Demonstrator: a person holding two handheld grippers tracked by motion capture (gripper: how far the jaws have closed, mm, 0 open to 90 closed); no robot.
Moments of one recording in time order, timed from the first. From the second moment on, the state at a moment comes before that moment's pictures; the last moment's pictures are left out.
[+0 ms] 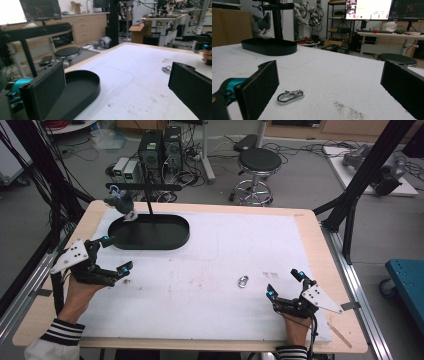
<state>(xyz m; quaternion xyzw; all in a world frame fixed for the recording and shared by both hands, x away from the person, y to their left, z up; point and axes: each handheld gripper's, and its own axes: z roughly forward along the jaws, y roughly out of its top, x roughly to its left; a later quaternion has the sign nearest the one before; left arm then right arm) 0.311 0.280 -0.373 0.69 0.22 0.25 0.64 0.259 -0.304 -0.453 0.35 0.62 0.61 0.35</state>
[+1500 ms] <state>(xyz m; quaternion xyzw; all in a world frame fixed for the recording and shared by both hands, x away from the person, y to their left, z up) 0.308 0.279 -0.387 0.68 0.19 0.20 0.68 0.259 -0.301 -0.452 0.35 0.63 0.59 0.35</state>
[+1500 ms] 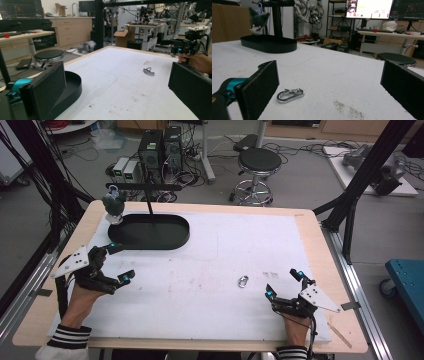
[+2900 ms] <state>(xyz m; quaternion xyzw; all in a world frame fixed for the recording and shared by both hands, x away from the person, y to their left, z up) 0.324 0.248 -0.406 0.73 0.14 0.15 0.65 0.332 -0.269 -0.379 0.20 0.86 0.42 0.21</state>
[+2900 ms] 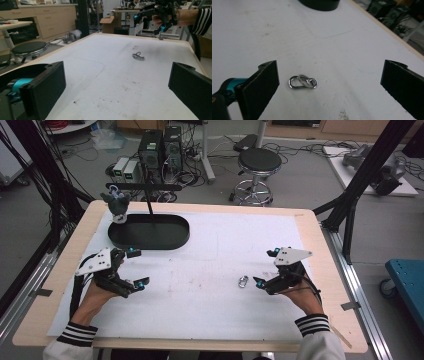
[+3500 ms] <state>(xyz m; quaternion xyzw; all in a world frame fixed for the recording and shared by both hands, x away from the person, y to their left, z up) 0.326 0.243 -0.408 0.74 0.14 0.14 0.64 0.361 -0.235 -0.388 0.11 0.93 0.30 0.16</state>
